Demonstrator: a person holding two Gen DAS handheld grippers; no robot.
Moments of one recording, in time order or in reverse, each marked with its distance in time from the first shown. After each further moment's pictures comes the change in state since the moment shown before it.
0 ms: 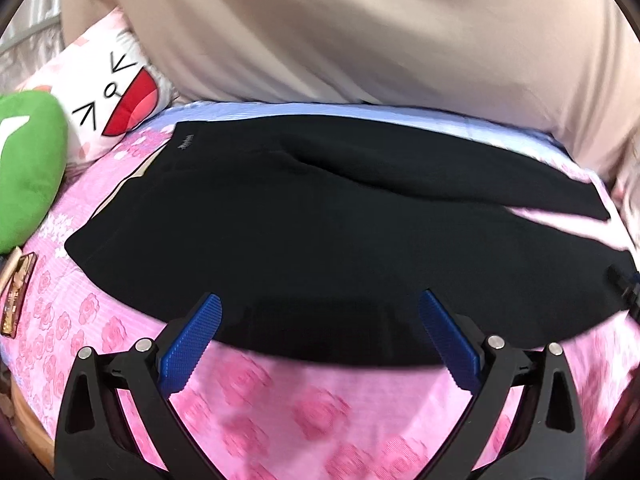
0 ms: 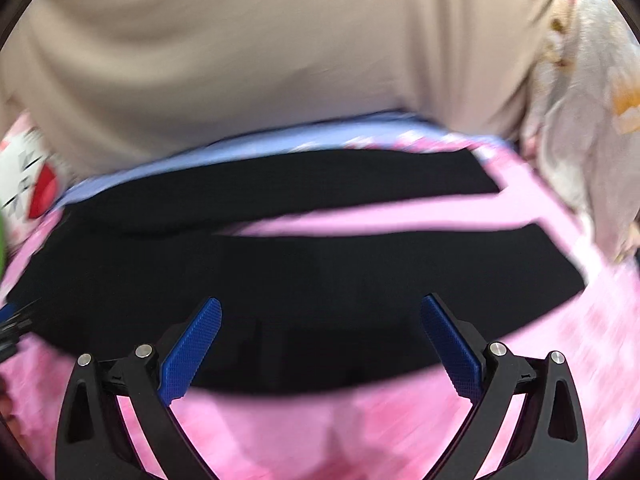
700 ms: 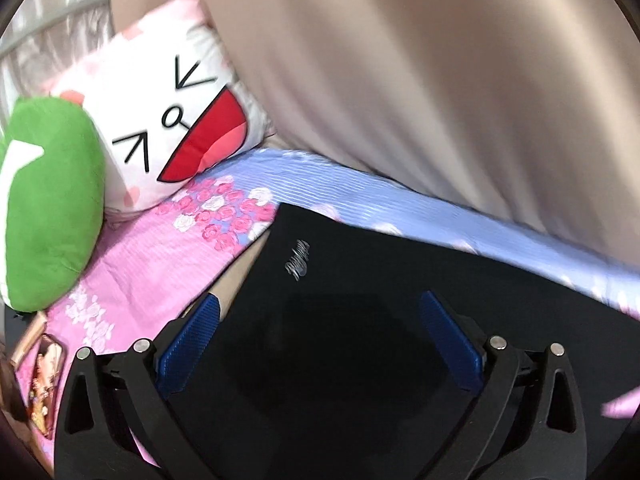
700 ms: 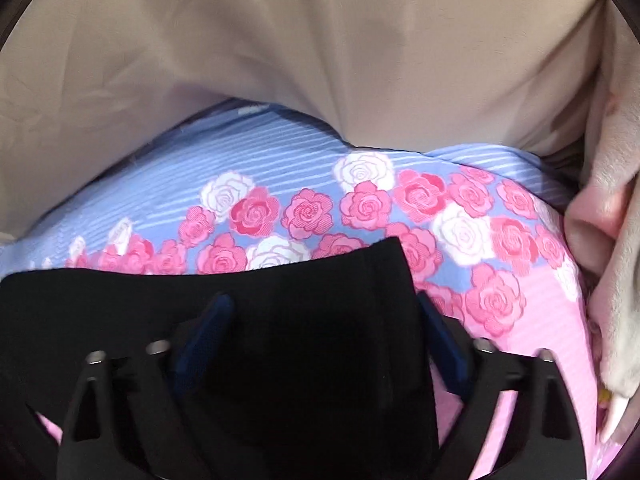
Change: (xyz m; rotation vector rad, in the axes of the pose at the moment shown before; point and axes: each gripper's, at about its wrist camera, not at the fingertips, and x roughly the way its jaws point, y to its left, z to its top) left arm 0.119 0.155 0.184 -0.211 -0.039 0.245; right arm 0.255 -0.190 0.170 0.047 0.234 -0.024
